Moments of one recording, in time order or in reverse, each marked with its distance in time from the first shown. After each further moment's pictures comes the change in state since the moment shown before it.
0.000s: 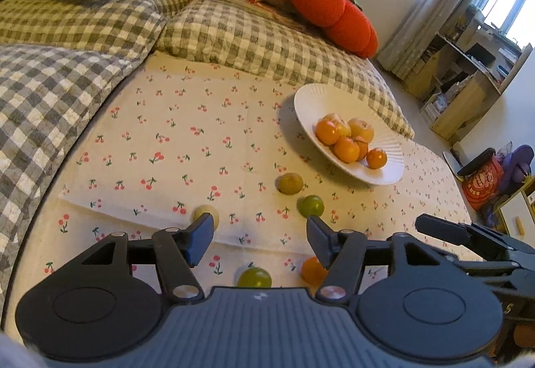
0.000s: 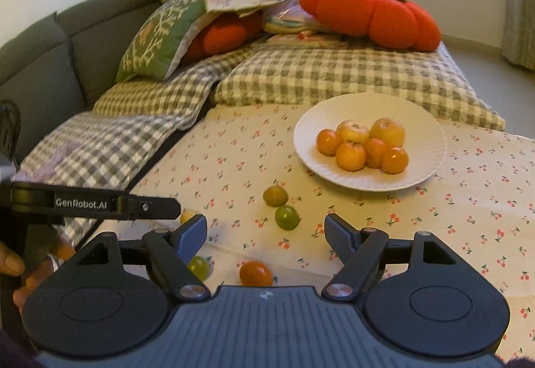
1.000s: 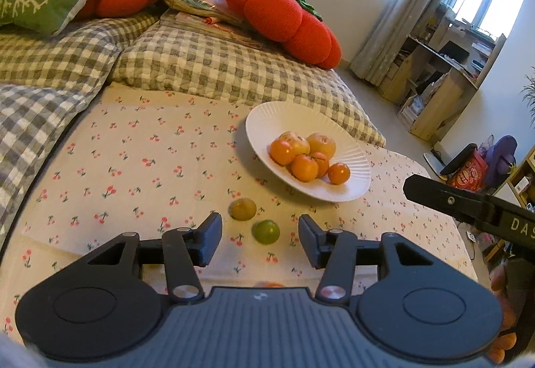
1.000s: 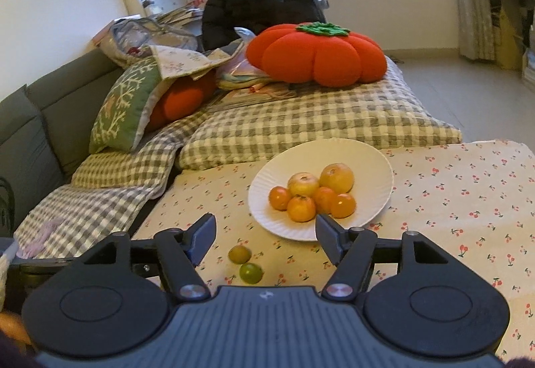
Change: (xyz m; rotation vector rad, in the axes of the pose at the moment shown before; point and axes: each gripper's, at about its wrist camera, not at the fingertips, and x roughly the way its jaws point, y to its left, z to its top) left arm 0.006 -0.035 0.007 0.080 -0.077 -0.063; right arm -0.036 -0.045 0.020 0.175 -0.190 -0.060
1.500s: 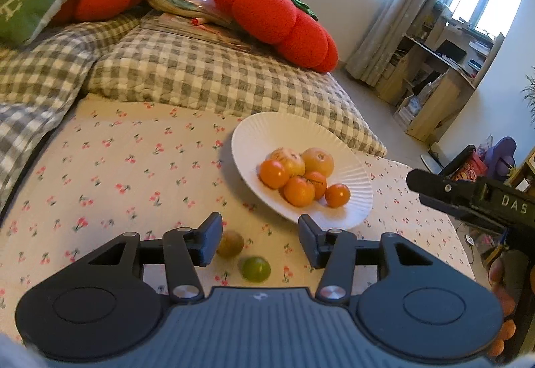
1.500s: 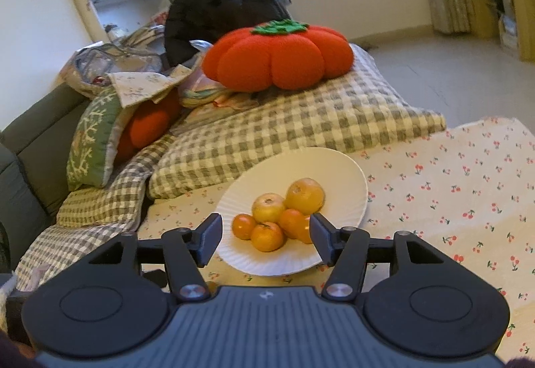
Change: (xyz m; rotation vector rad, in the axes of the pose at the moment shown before) left arm 0.036 -0.006 0.026 0.012 -0.003 -0.020; right arm 0.025 -0.043 0.023 0.139 -0.017 -0.027
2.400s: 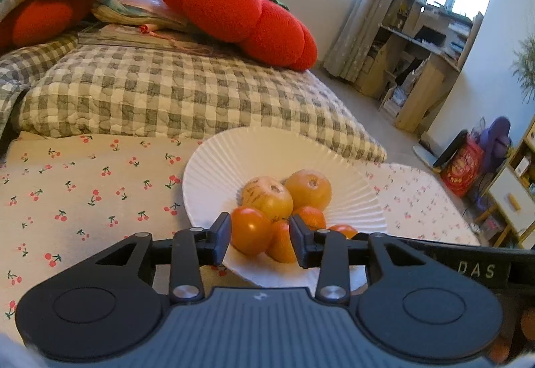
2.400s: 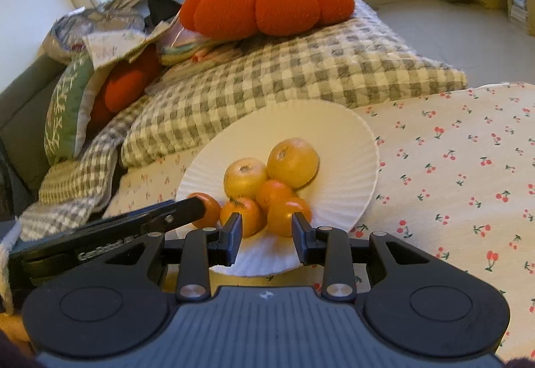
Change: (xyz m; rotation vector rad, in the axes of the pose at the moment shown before) left arm 0.087 -0.020 0.029 0.111 -0.041 -0.060; right arm 0.064 -0.031 -0.004 0.055 0.133 -0.013
